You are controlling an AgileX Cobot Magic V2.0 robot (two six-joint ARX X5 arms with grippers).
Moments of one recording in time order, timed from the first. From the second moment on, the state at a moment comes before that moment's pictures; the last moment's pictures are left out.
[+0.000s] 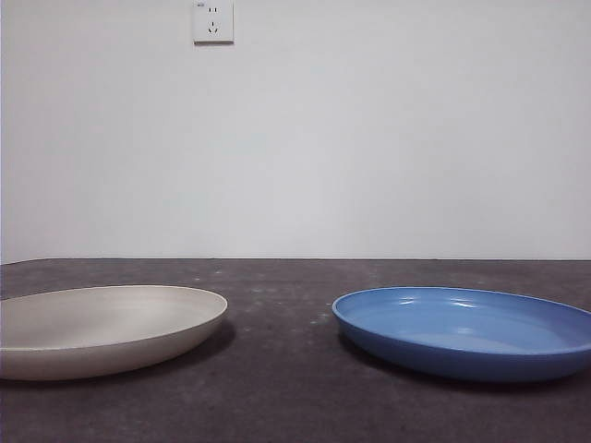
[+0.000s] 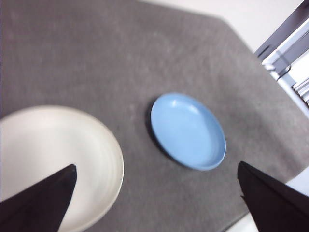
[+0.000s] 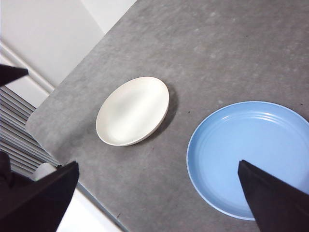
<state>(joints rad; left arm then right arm) -0.31 0.57 0.86 -0.77 0.42 -0.30 0.20 0.55 0.90 -0.88 -0.62 0.19</state>
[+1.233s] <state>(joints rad) 0.09 1.55 0.96 -0.73 0.55 -0.19 0.20 0.55 0.90 -0.88 -0.60 0.19</state>
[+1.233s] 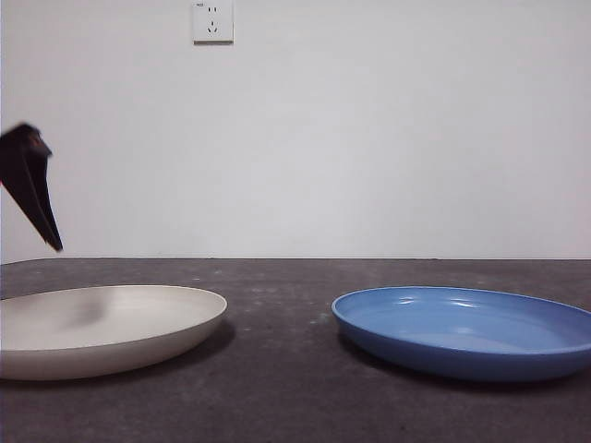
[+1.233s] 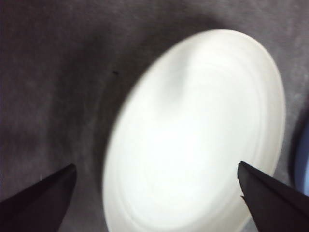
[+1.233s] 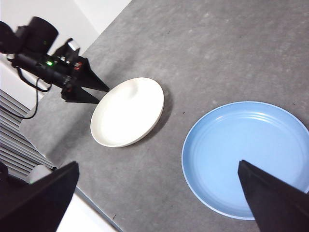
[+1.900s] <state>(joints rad) 0.09 1.67 0.97 -0.68 0.56 -0.19 0.20 0.55 0.90 -0.88 -0.60 0.19</state>
